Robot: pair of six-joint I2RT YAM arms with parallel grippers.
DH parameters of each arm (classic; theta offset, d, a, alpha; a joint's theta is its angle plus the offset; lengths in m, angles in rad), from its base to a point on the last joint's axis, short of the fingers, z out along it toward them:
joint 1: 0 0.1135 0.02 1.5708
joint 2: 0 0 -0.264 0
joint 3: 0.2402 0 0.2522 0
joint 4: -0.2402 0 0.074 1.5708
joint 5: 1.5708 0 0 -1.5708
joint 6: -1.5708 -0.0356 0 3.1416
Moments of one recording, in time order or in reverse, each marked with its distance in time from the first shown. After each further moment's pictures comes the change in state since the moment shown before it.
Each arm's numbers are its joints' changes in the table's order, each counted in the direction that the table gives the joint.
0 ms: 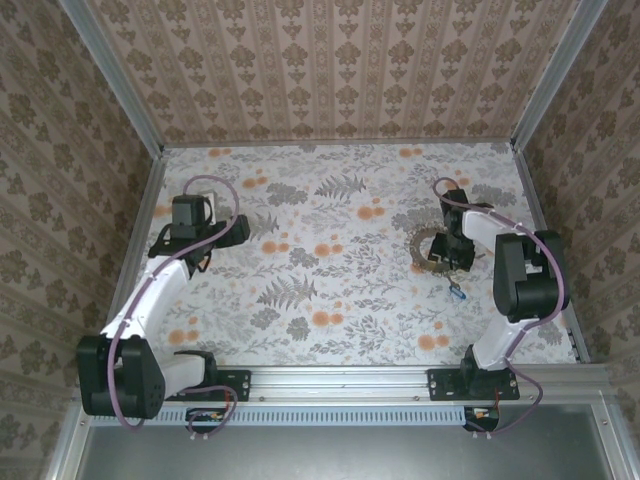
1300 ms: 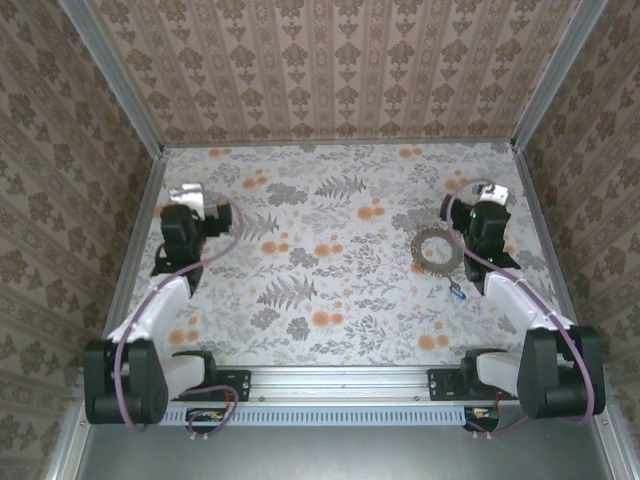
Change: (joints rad) left arm 0.071 0.083 -0.158 0.556 -0.164 -0.237; right arm -0.039 0.581 -0.415 0.940 0.177 0.128
